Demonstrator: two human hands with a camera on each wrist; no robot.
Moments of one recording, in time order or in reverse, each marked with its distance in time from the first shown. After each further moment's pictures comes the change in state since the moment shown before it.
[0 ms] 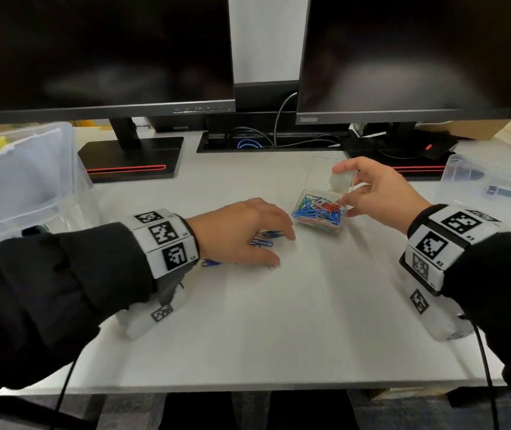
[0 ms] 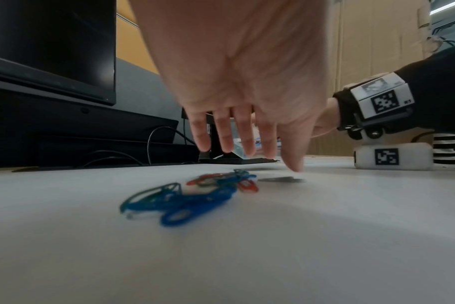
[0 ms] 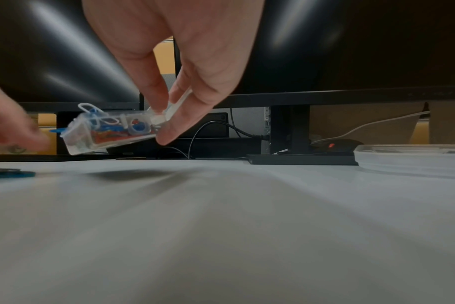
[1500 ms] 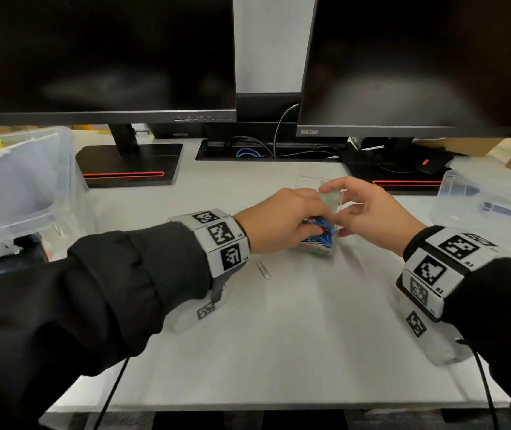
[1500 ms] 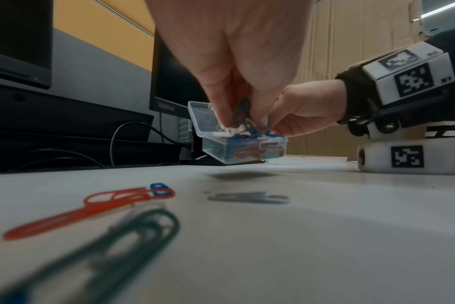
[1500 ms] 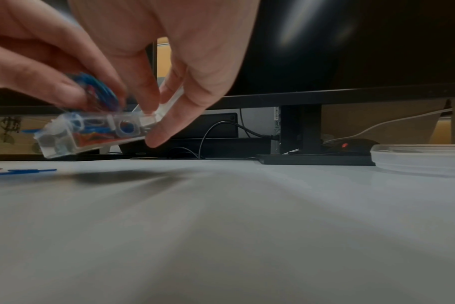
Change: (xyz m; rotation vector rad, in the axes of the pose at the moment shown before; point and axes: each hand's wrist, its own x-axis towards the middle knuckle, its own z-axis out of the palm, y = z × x) left_hand 0.049 0.031 -0.006 -0.051 0.291 0.014; right_hand -0.011 -0.010 0.008 0.032 -0.108 -0.042
